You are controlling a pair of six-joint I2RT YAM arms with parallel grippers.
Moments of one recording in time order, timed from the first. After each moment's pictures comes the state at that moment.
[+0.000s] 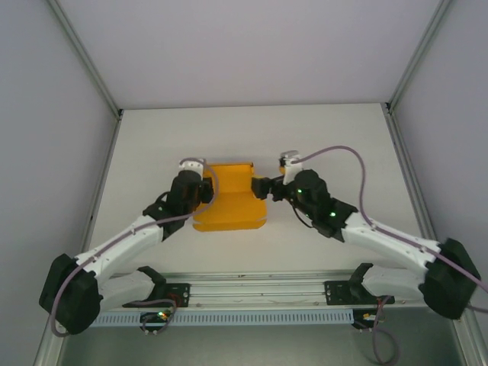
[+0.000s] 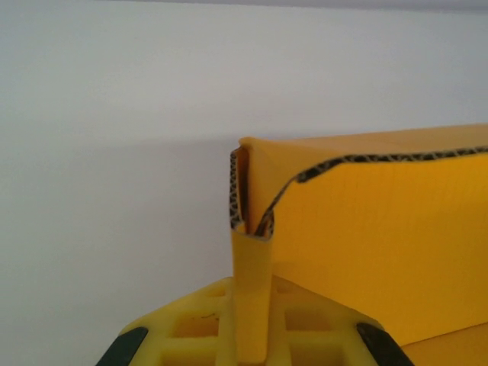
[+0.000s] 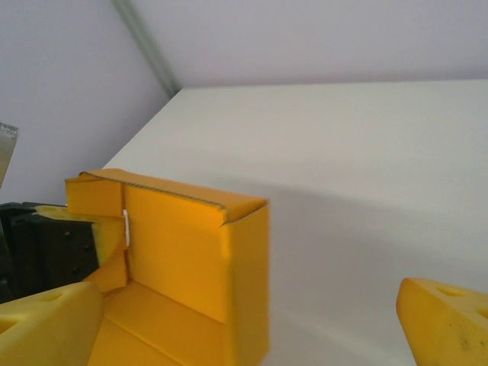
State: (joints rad) left arm -0.65 1.12 0.67 -0.11 -0.22 -0.34; right arm 0.74 1.11 0.70 0.13 0.21 0.40
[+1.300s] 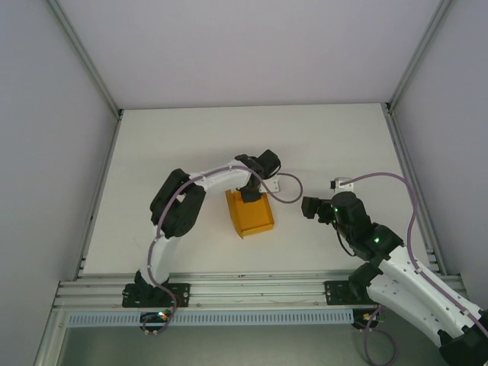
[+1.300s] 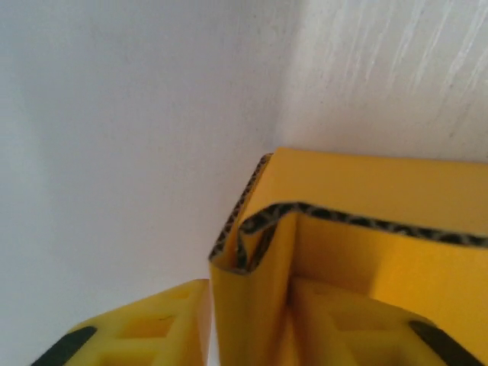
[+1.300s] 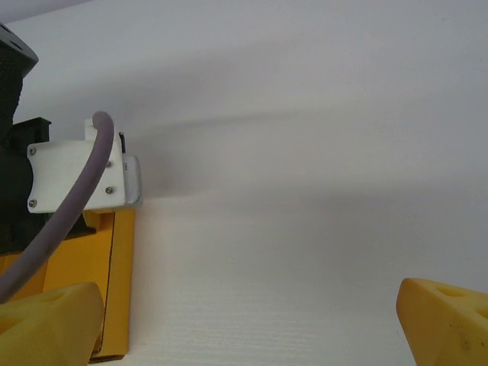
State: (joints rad) left arm -0.86 2.14 1.60 -0.83 -0.24 0.59; right arm 0.54 0.66 0.52 -0.48 0.31 0.51
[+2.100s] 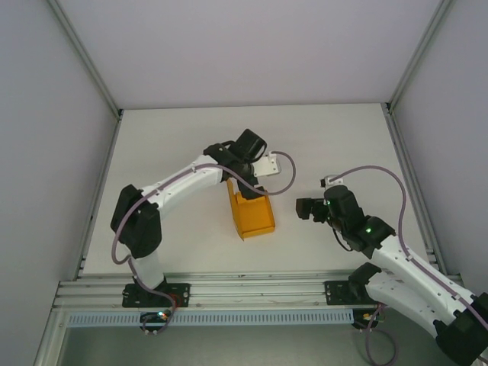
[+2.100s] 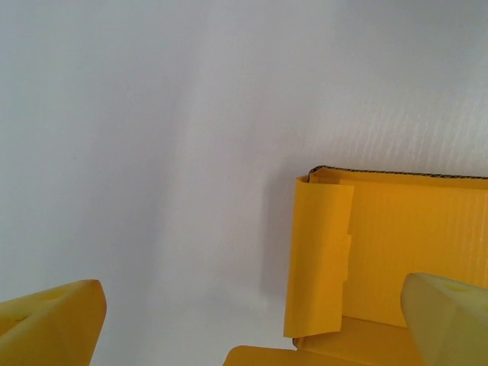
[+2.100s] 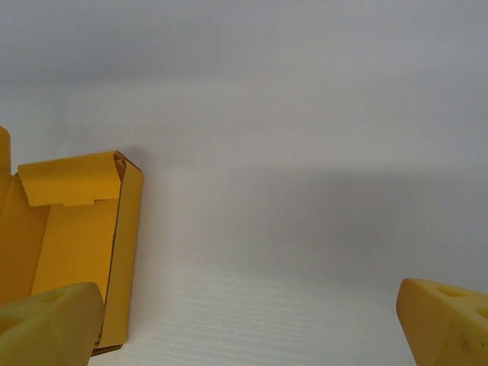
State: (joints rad) left arm -0.81 1.81 1.54 -0.79 0.00 0.60; right arm 0.53 0.79 0.57 -0.48 0.22 0.44
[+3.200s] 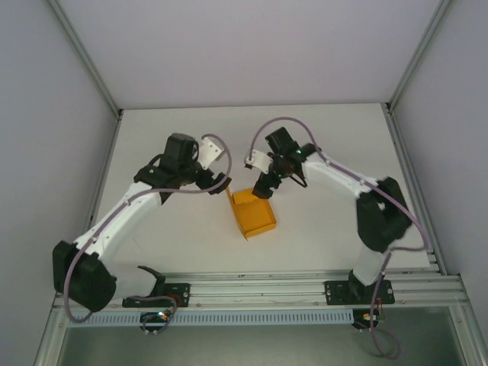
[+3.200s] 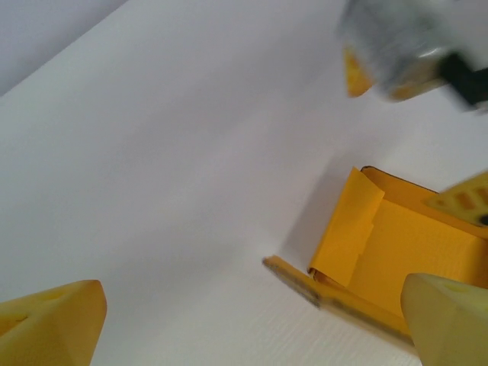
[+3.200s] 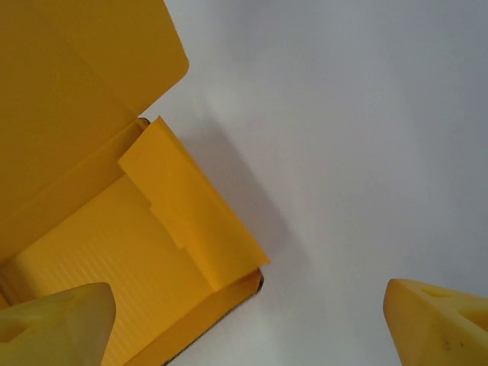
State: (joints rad) left arm -0.51 1.25 1.05 -0.51 0.19 0.24; right arm 0.53 1.83 1.43 -0.68 -0.27 -0.63
